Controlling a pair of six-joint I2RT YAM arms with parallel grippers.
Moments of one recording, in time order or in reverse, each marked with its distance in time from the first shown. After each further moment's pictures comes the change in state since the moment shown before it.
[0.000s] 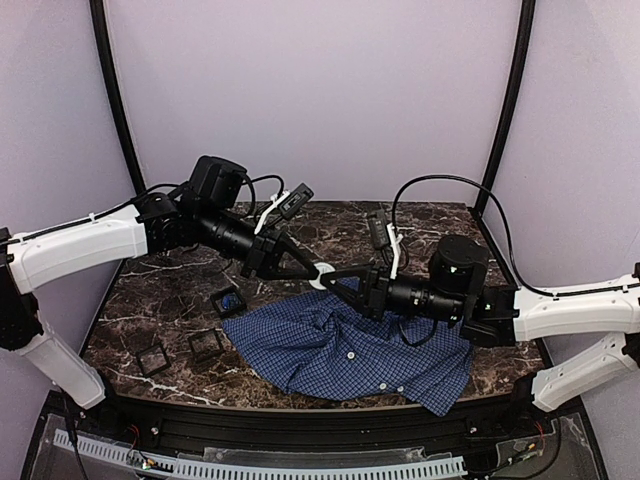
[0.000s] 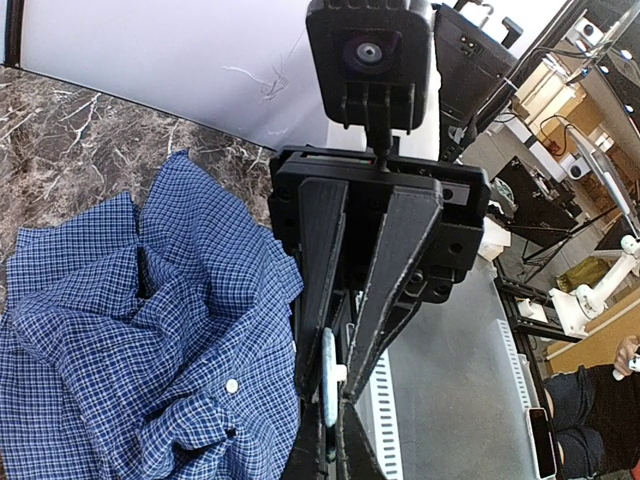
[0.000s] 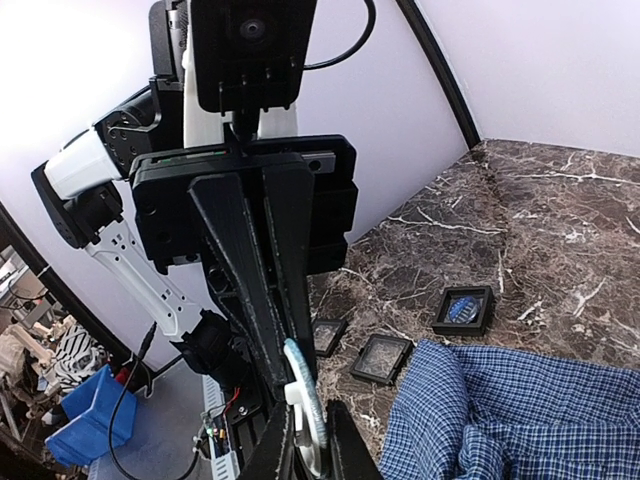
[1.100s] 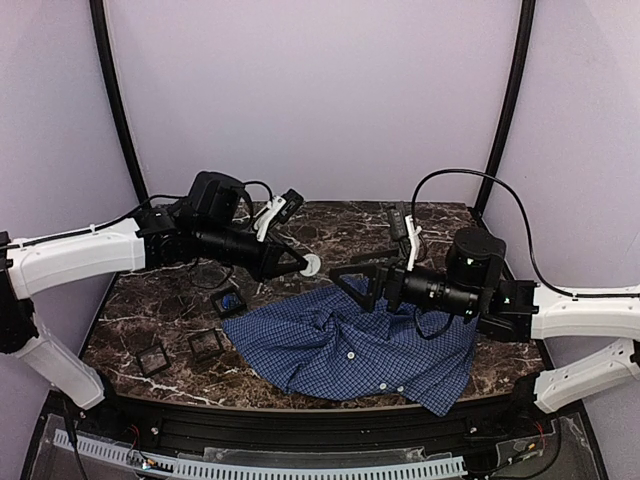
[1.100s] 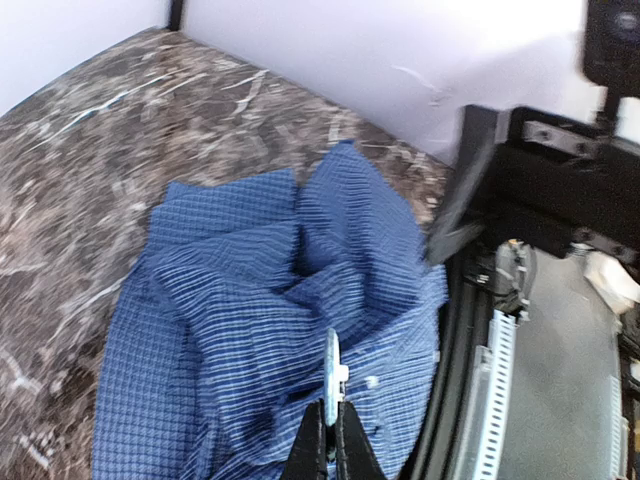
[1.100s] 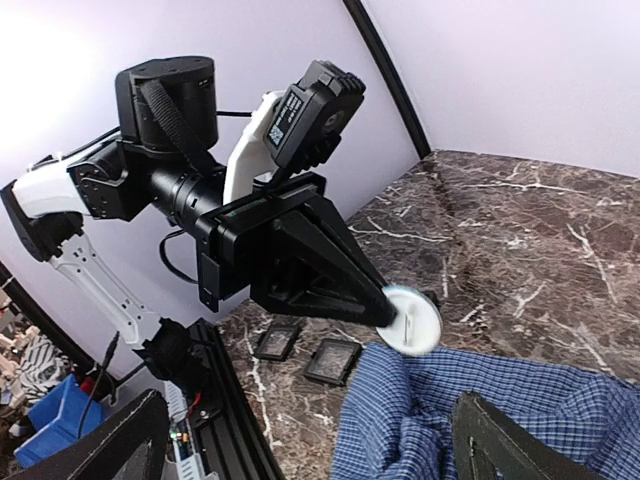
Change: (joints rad) left arm -0.010 -0.024 -0.086 0.066 -0.440 -0.059; right arm -0.037 -0.096 0.002 -0.128 0.047 -0.035
